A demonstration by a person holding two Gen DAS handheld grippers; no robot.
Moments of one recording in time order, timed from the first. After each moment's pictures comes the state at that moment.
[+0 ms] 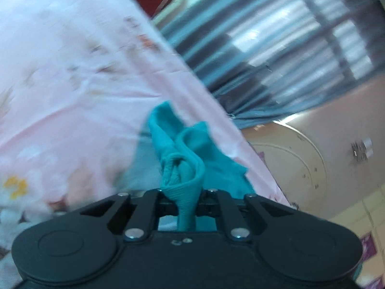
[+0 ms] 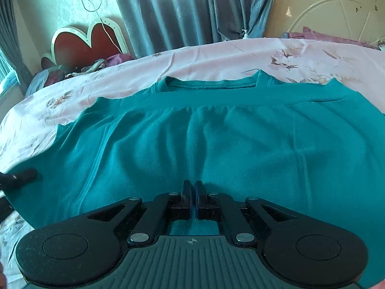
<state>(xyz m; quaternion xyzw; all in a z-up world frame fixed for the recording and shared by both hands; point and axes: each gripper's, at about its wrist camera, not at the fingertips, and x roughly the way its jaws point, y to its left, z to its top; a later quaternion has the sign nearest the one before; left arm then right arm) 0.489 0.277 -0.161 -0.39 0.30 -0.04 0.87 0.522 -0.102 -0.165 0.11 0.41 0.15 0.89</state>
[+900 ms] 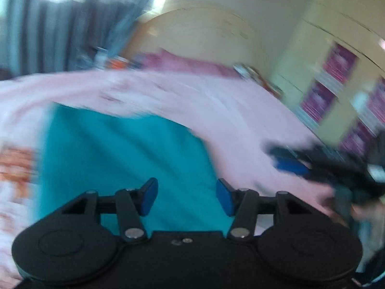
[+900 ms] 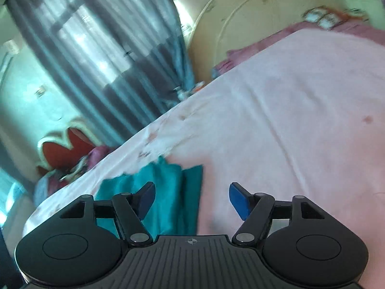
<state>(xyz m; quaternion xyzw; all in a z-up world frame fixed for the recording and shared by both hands) 0.491 -0.093 -0.095 -0.04 0.38 -0.26 0.89 0.470 -0.438 -0.132 0.31 0.32 0.12 0.89</state>
